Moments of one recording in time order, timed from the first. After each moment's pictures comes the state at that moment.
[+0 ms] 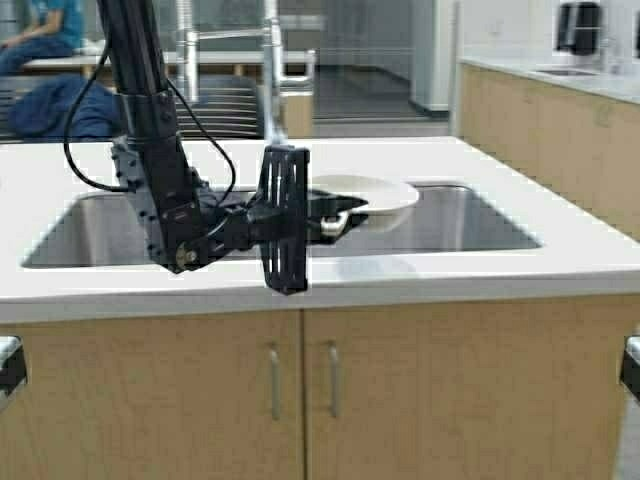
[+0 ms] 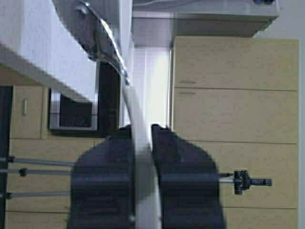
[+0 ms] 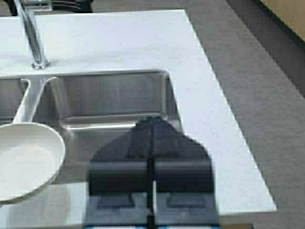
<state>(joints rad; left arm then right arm) -0.61 0.70 0.70 0.22 -1.45 -1.58 0.03 -0.89 1.22 -0.01 -0.21 0.03</state>
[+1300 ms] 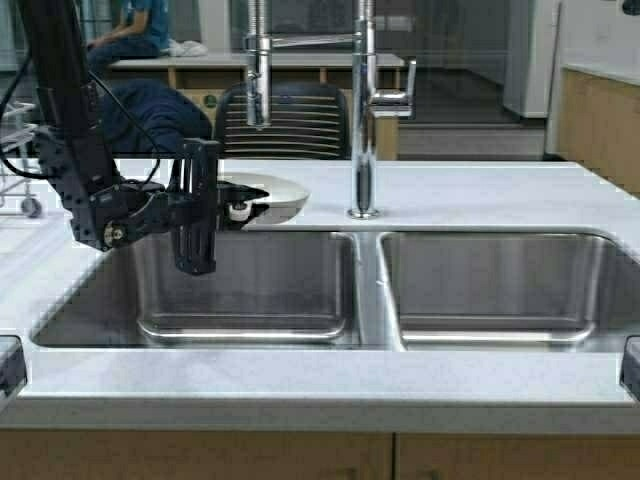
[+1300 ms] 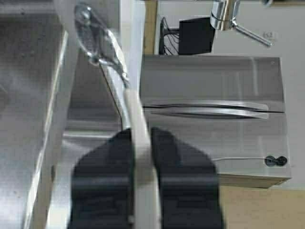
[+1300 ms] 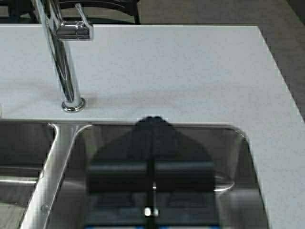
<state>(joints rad) -0.28 0.69 0.69 0.37 -1.35 -1.58 0.03 -0.85 1.22 -0.01 -0.21 0.03</state>
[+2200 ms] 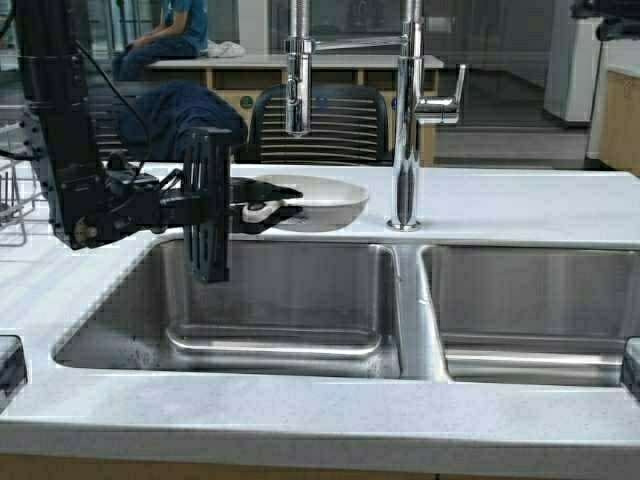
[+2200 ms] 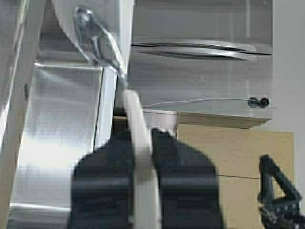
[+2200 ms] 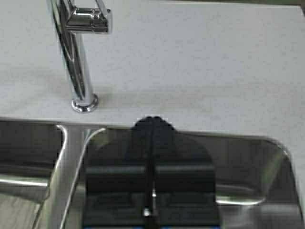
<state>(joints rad) -0.38 0.58 0.92 0.48 -1.49 -1.60 0.03 -0.52 1.04 -0.01 -0.24 0.03</state>
